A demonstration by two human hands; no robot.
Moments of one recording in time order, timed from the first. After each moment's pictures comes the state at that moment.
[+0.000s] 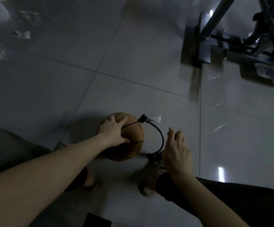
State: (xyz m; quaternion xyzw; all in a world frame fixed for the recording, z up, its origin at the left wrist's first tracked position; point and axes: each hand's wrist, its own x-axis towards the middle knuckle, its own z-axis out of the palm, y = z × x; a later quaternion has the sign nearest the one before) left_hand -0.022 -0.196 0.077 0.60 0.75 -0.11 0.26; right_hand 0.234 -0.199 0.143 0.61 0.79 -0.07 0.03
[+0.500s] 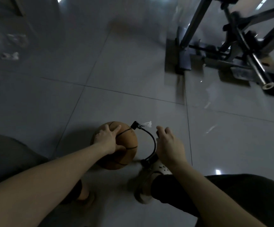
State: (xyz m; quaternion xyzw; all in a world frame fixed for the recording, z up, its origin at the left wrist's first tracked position) left_hand -0.005 -0.193 0.072 0.59 0.76 -0.13 0.26; right_hand 0.237 -0.179 0.166 0.58 0.81 -0.10 -0.01
